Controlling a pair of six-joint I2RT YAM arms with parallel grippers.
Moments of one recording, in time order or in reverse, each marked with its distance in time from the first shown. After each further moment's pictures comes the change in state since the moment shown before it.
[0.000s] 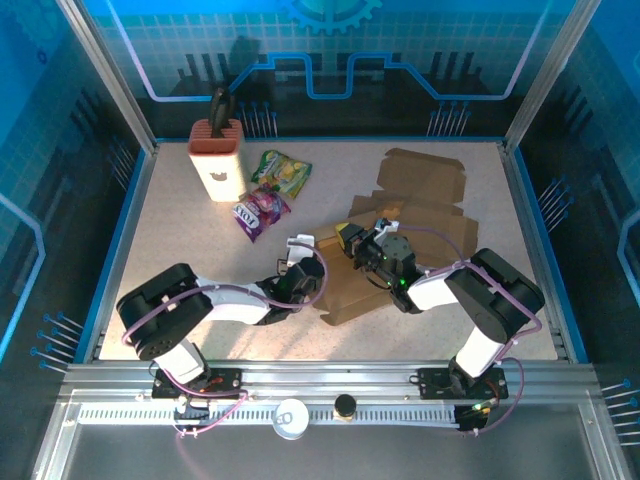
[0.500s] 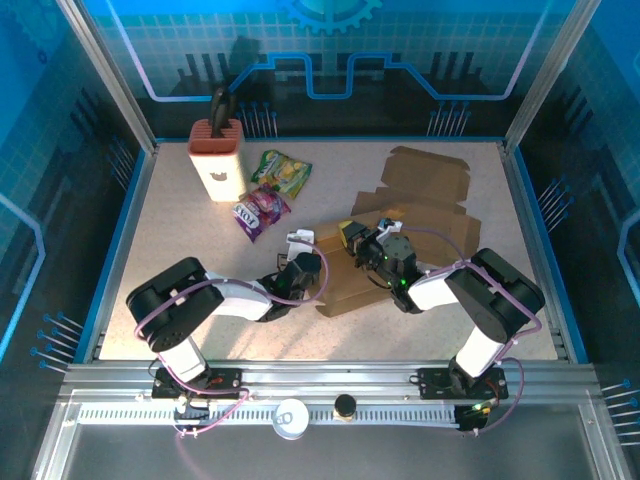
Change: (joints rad) left arm 0.045 0.056 -0.003 0.140 0.008 0.077; right arm -0.006 0.000 -0.003 0.008 0.039 0.019
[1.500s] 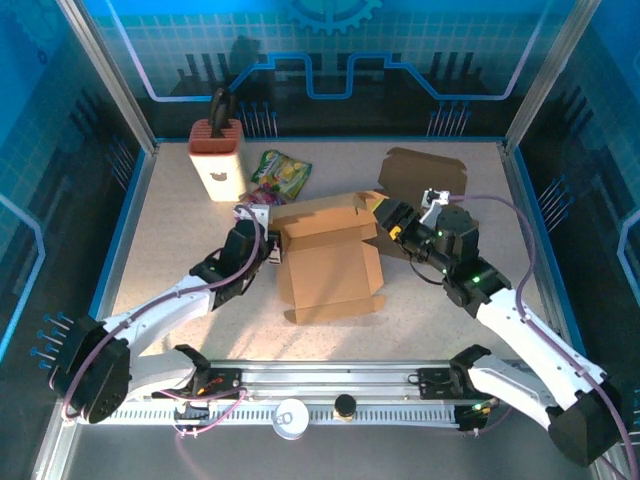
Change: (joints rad) left arm 0.322 -0.515 0.043 -0.581 0.502 -0.029; right arm -0.159 -0.769 0.257 -1.180 -0.138 -0.531
